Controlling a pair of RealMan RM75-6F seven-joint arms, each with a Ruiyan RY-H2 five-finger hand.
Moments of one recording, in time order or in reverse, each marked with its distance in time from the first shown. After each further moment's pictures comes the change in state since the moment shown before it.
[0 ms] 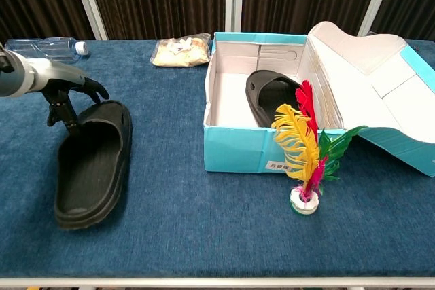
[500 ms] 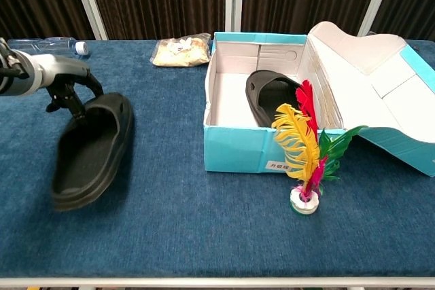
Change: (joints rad) left arm 0.077 -0.048 -0.068 0.053 0.123 0.089 -0.108; right arm -0.008 0.004 -0.002 -0.011 0.000 0.014 -0.014
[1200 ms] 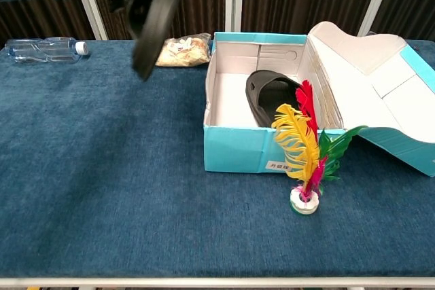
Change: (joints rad) left arm 0.193 0.045 -0.386 -0.027 0.696 -0.134 -0.757; right arm 0.007 0.016 0.006 -0.041 0.002 -0.004 -0.047
